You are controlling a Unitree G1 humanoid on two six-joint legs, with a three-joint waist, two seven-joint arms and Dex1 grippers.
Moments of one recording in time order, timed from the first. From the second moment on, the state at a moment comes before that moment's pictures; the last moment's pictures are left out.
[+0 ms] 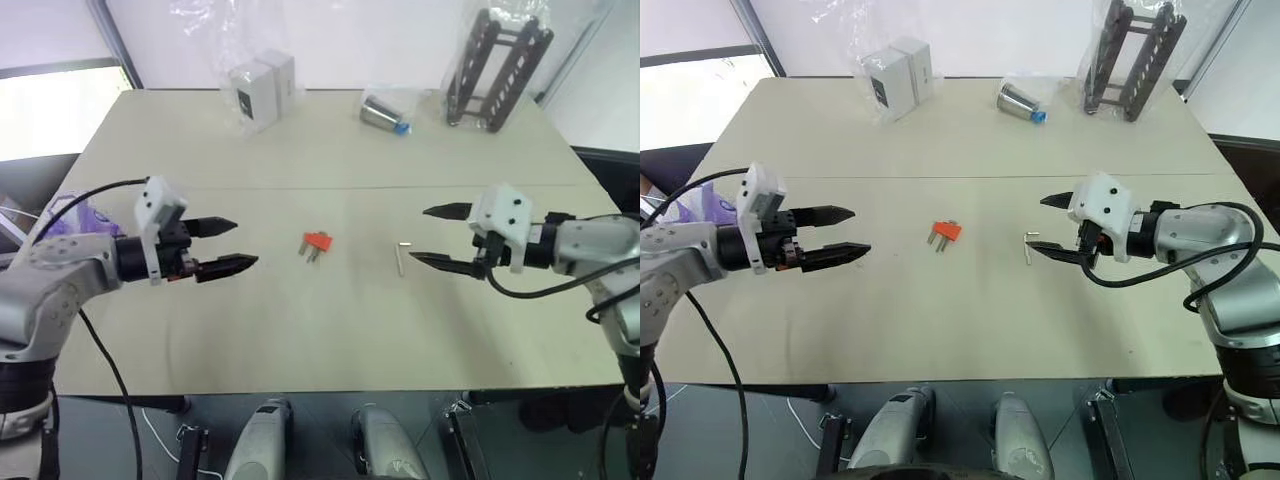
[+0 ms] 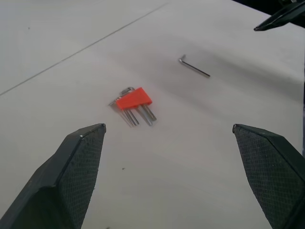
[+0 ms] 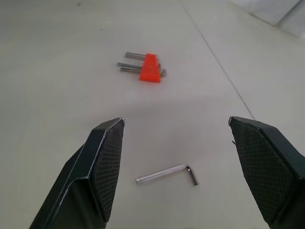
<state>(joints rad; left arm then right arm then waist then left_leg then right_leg) -0.37 0.90 0.18 -0.27 -0.75 0.81 -0.97 -0.41 -0.94 -0.05 -0.30 0.33 0.44 1.06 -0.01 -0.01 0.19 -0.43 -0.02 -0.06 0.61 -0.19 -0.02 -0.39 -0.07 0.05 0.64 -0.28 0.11</state>
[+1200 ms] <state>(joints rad) -0.37 0.84 0.15 -0.26 -0.70 0.80 -0.95 -0.52 -0.79 0.09 -0.16 0.28 0.39 1.06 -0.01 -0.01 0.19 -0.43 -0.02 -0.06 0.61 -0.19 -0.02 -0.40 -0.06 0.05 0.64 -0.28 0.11</state>
